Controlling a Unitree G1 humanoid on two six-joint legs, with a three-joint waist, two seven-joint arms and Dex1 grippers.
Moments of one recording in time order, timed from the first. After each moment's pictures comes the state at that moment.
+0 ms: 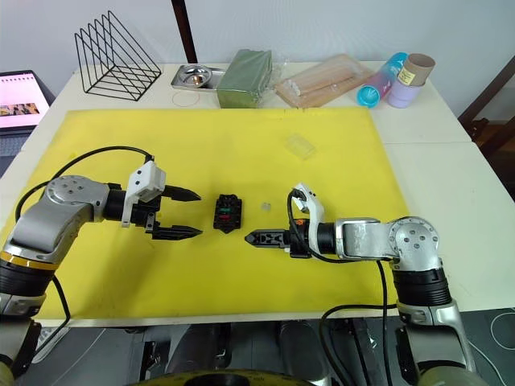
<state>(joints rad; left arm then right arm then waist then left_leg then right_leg) -0.46 0.82 -0.13 -0.06 -0.38 0.47 -1.28 -0.42 -0.55 -0.01 -0.12 1.73 1.40 -0.19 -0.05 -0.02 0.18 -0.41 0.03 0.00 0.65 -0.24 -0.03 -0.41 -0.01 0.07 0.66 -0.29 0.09</state>
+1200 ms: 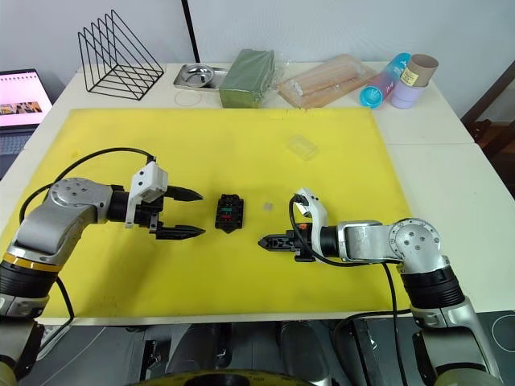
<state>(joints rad) -0.45 0.80 -0.13 -0.08 -0.38 0.47 -1.24 -0.41 -0.64 0.08 -0.12 1.69 1.31 -0.11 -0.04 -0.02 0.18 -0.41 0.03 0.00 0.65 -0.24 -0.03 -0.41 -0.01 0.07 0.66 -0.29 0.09</state>
